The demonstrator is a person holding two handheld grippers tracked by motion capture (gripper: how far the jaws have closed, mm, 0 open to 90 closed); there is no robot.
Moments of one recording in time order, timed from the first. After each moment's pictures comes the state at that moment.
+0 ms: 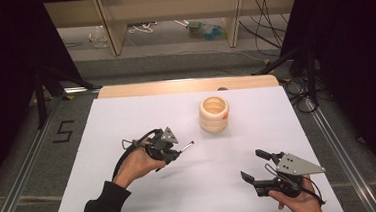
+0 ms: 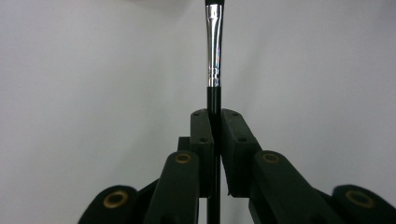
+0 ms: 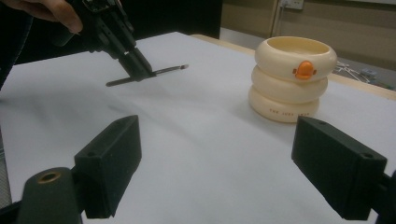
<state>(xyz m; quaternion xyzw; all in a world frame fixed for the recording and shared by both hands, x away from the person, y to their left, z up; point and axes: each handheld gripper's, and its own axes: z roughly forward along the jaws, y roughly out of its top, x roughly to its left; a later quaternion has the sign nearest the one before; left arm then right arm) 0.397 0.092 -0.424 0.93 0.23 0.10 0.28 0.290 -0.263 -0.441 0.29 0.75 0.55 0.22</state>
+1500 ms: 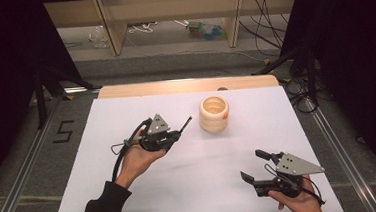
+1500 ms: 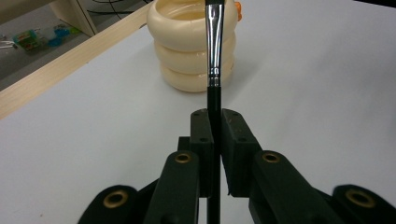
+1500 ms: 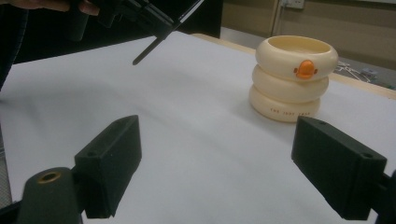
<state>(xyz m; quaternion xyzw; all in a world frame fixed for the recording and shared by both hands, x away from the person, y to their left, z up) 0.402 0.102 -0.406 0.84 0.28 0.18 0.43 0.289 -0.263 -0.441 0.29 0.76 0.54 0.22</state>
